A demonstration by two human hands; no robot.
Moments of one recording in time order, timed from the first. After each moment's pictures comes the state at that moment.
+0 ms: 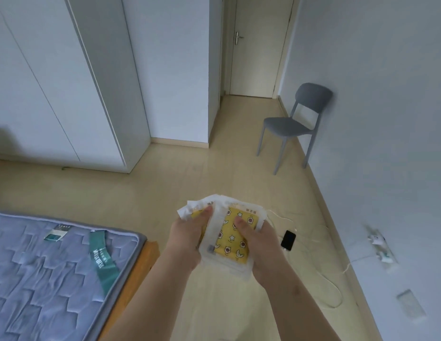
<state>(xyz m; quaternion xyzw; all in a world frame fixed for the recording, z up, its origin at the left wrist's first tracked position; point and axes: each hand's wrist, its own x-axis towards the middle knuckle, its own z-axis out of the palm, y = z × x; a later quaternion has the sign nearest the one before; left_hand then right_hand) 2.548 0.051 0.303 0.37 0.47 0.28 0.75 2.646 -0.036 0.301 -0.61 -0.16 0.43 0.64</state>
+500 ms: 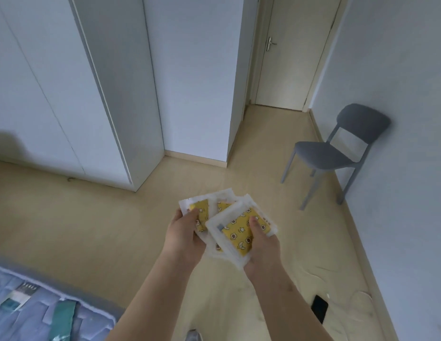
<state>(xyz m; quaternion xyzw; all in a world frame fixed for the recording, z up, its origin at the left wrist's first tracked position) 2.691 0.329 0.304 0.22 0.39 0.42 0.79 2.795 0.266 0.289 -0.56 0.01 0.46 0.69</state>
